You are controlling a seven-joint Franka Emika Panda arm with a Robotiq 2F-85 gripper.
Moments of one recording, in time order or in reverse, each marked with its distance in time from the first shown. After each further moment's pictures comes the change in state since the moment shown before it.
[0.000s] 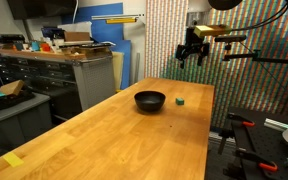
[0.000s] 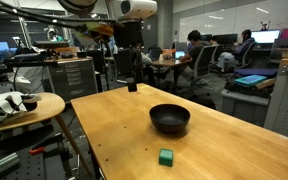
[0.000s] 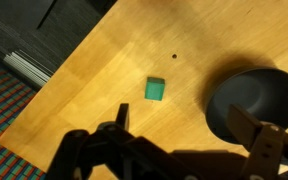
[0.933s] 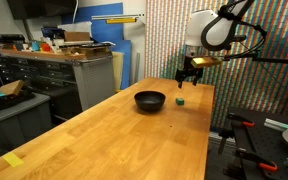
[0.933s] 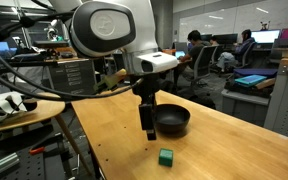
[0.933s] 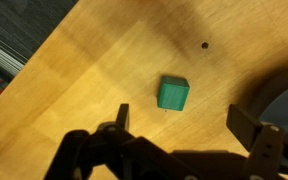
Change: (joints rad) arm -0.022 0.320 -0.121 -0.028 -0.072 0.398 -0.076
